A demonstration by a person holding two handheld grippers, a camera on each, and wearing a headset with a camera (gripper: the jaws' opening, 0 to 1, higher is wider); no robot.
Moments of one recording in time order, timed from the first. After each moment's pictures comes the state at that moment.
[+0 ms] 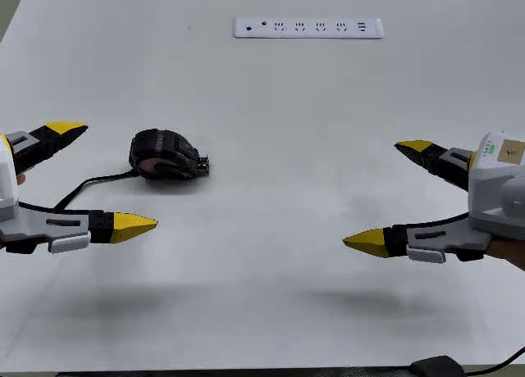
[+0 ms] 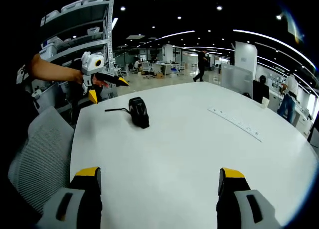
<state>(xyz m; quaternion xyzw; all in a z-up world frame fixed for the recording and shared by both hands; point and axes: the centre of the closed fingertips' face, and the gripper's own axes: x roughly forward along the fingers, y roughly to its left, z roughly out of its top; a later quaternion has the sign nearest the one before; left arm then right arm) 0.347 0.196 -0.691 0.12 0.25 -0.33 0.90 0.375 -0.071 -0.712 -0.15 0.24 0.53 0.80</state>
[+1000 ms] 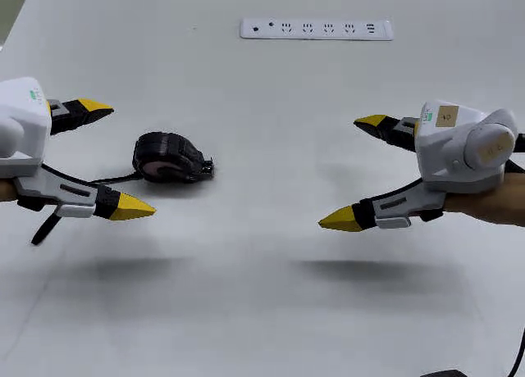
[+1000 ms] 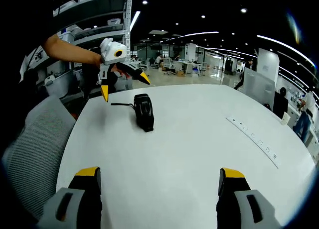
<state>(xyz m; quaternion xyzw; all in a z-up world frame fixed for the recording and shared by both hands) 0.381 0.200 -0.718 0.19 0.30 -0.39 0.85 0.412 -0.019 -0.733 -0.20 0.23 0.61 0.74</state>
